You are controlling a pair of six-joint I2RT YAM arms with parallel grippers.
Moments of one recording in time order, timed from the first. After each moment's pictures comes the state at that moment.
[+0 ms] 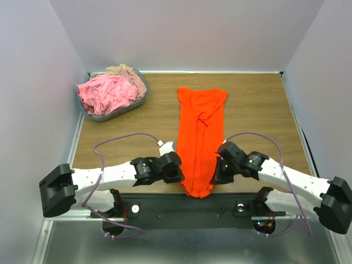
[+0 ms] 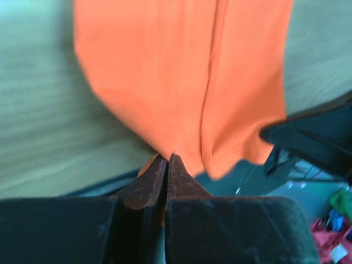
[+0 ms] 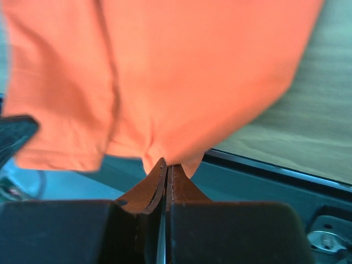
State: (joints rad) left arm -1.18 1.17 0.63 -0.34 -0.17 -1.20; right arm 0.85 1.02 0.57 -0.65 -0.15 1.03
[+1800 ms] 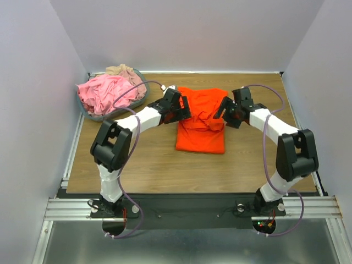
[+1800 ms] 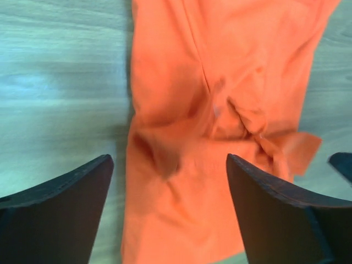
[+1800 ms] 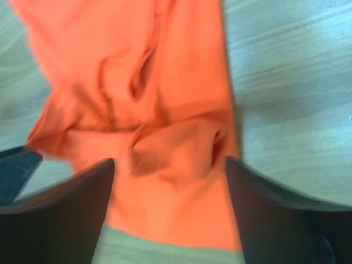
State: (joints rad) left arm -0.60 1.91 1.38 -0.24 -0.06 -0.71; right arm 0.24 1.68 1.16 -0.39 -0.09 0.69
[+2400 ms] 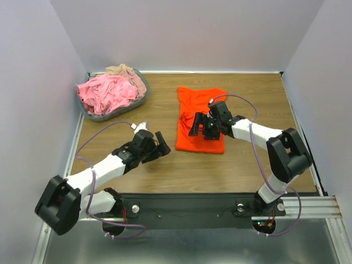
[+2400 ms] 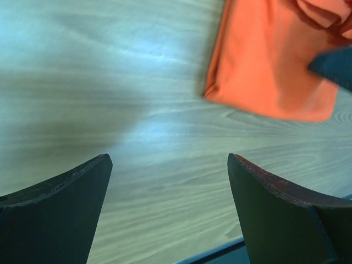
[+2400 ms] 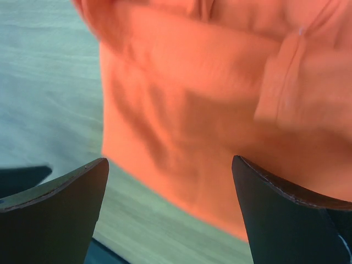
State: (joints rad) left arm -0.64 1.13 0.54 -0.18 -0.08 -0.89; right arm 0.50 1.65 1.01 -0.23 -0.25 0.65
